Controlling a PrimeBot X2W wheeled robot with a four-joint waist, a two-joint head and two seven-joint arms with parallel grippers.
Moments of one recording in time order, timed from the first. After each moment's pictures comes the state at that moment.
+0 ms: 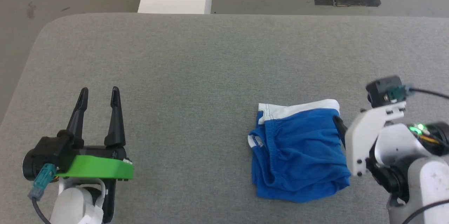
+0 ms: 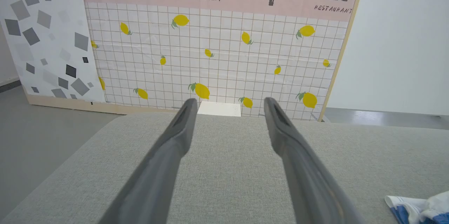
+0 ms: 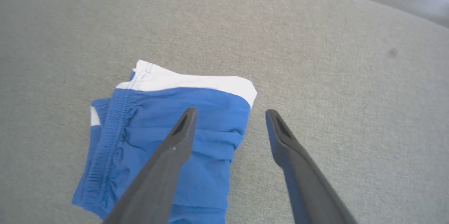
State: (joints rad) left arm -0.12 0.14 0.05 -0.01 -0.23 -0.13 -0.26; right arm -0.22 -0.06 0.01 -0.20 0.05 0.13 0.91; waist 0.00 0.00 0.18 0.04
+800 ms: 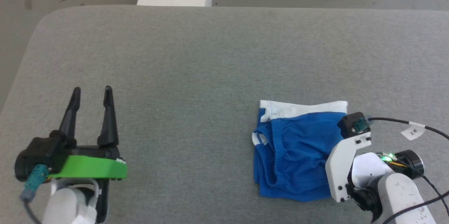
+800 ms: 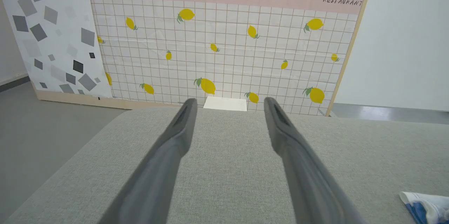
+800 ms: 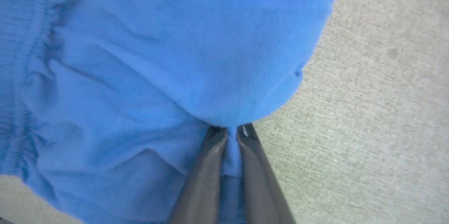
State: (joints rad) left arm -0.12 0.14 0.07 -0.02 -0.23 -0.13 -0.26; right arm -0.18 -0.08 0.06 0.11 0.05 0.13 0.82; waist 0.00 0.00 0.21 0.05
